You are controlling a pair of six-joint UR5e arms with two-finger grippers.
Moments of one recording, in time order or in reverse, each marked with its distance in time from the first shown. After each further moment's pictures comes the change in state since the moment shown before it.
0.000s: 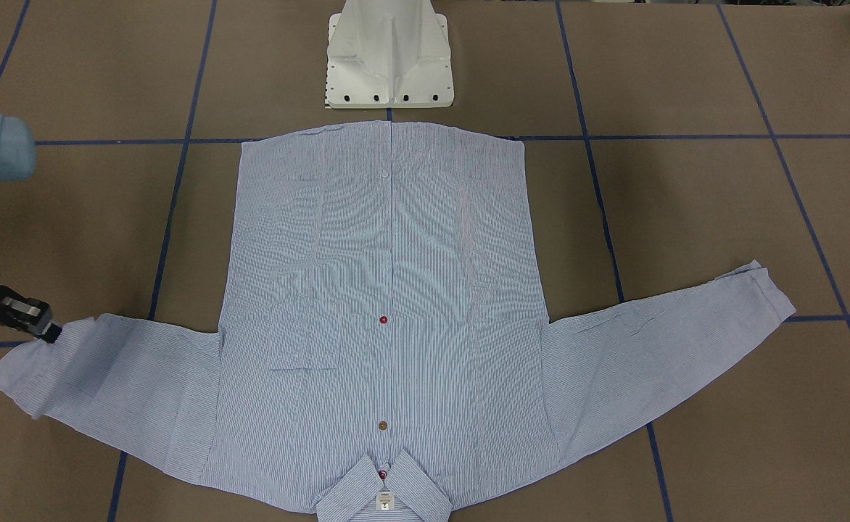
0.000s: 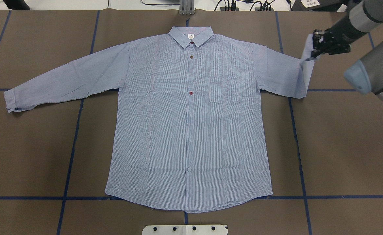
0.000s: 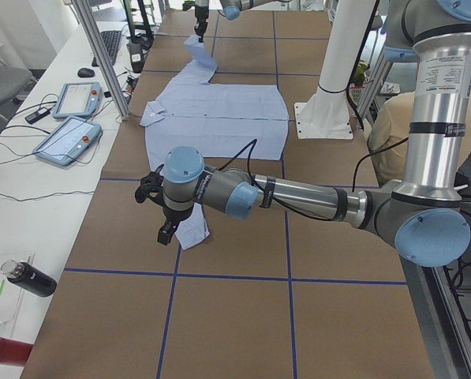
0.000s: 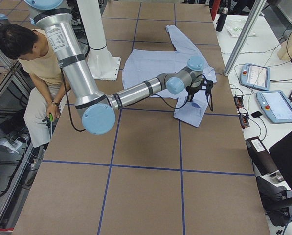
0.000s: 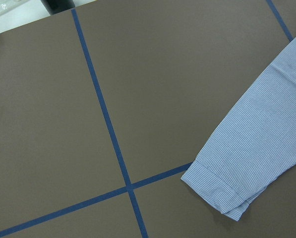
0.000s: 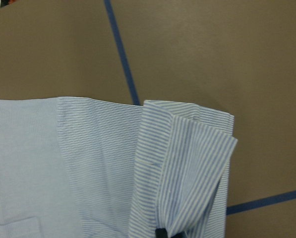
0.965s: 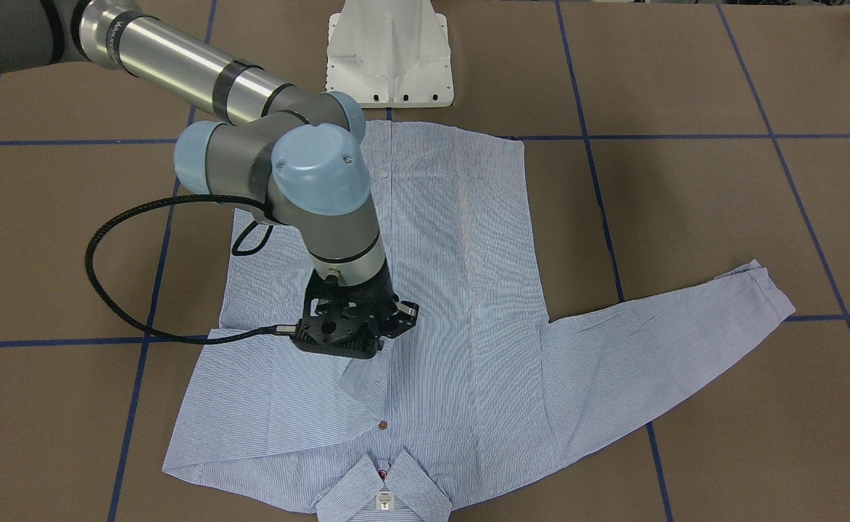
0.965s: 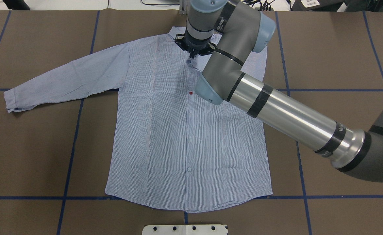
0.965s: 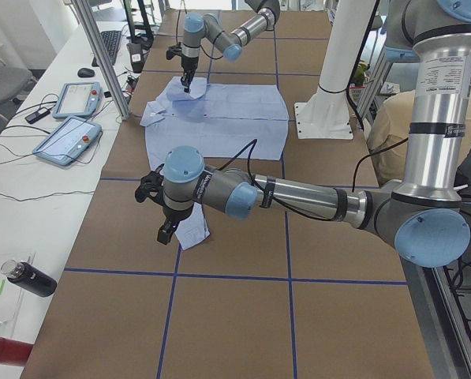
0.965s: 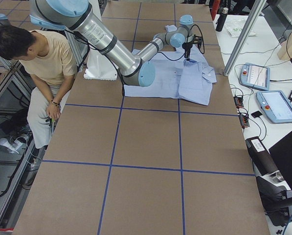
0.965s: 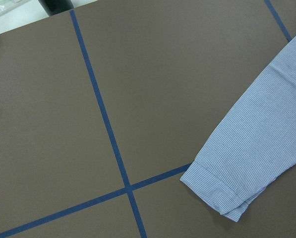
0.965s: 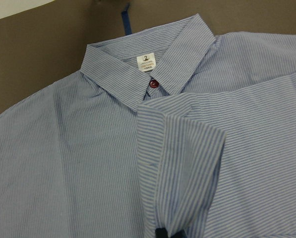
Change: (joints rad) left arm 0.000 -0.001 -0.002 -0.003 -0.001 0.002; right arm -0.366 0.588 -0.400 -0.006 -0.361 0.242
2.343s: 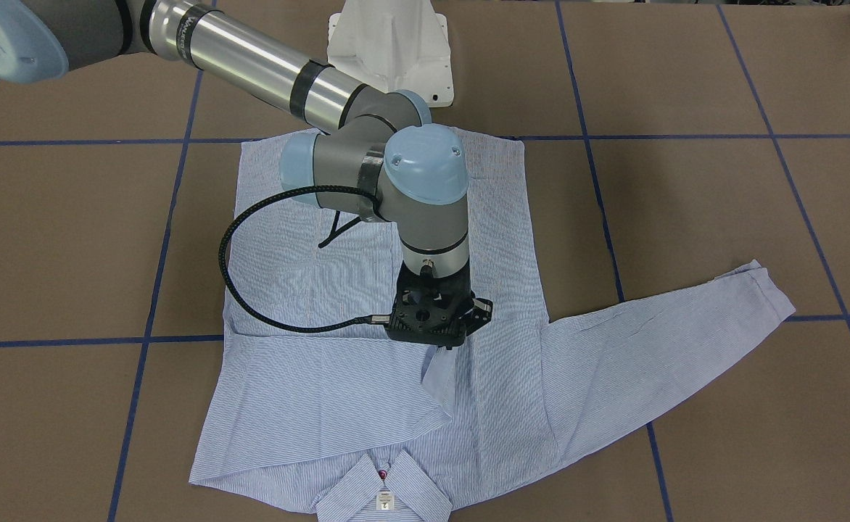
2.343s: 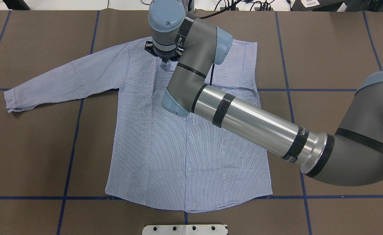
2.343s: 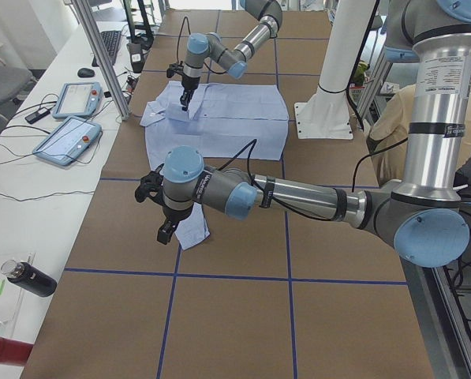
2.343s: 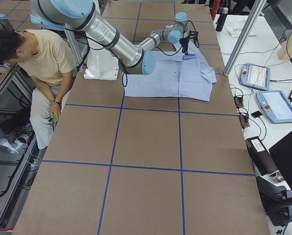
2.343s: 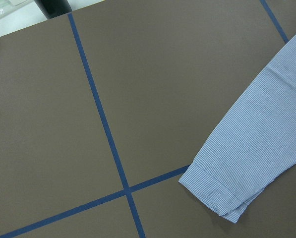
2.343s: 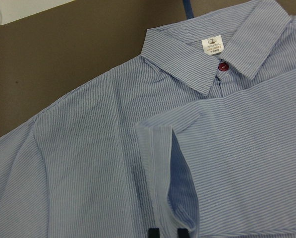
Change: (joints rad) left arm 0.004 -0.002 0.006 -0.002 0.000 0.001; right arm -0.076 0.134 -0.188 0.113 -0.111 0.069
